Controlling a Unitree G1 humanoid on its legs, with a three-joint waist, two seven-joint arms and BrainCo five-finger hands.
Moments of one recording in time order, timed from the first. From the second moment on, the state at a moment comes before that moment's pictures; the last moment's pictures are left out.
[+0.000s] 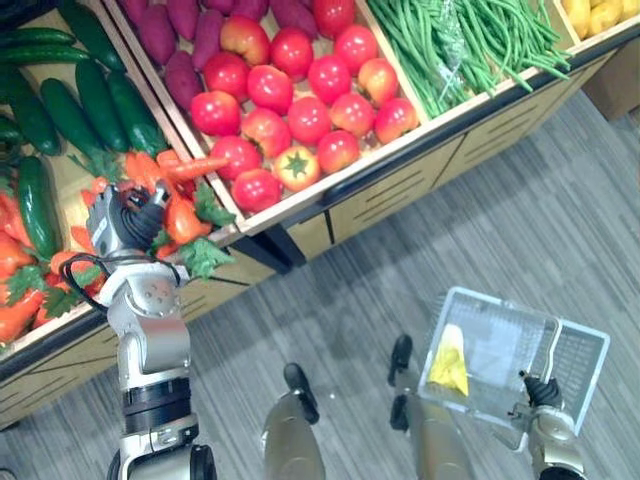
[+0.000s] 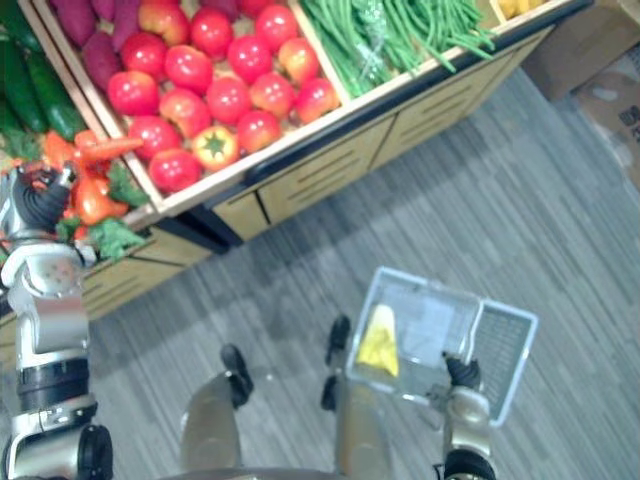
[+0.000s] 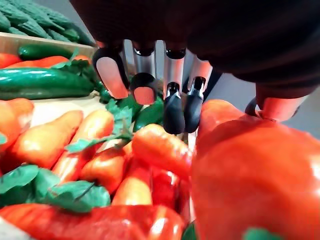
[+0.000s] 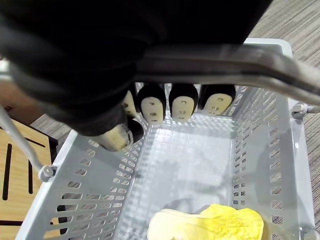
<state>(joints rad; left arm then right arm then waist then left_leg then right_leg) -0.35 0.34 0.39 -0.06 0.68 0.25 0.15 -0.06 -0.14 -0.50 0.77 -0.15 -0.06 -0.12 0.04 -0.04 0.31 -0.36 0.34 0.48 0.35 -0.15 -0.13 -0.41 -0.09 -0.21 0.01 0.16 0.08</state>
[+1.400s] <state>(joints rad) -0.01 0.57 -0.02 -0.34 0.56 -0.20 0.07 -0.22 -0.62 -0.06 0.59 -0.34 -0.10 0.05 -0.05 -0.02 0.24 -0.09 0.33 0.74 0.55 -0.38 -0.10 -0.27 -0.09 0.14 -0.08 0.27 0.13</state>
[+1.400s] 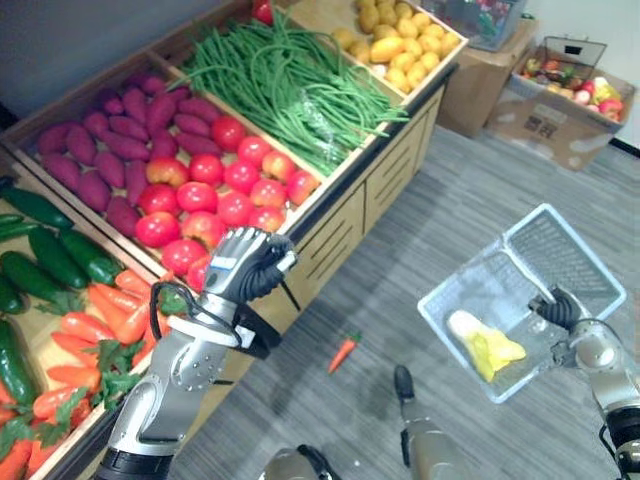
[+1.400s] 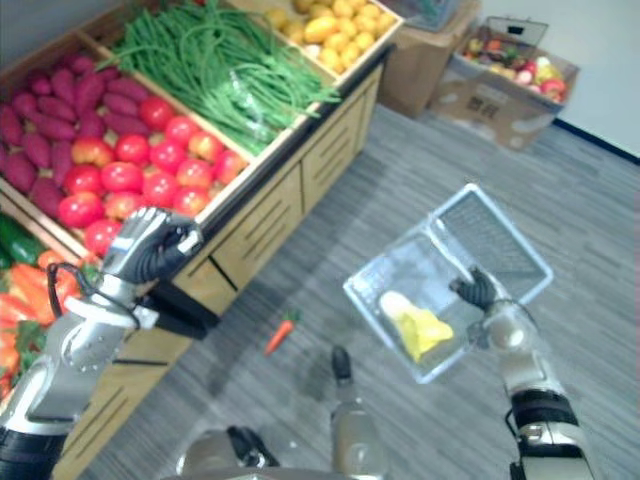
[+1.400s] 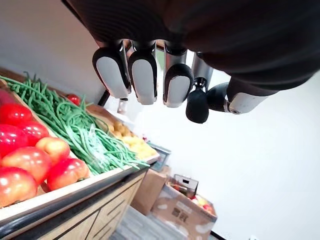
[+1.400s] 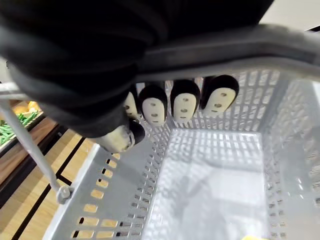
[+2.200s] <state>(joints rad) 0.08 0.29 0.31 -0.12 0.70 -0.01 0.08 -0.02 -0.39 -0.27 0.61 -0.40 -0.07 0.08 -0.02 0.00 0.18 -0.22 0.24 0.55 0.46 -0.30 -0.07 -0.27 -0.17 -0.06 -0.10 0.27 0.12</state>
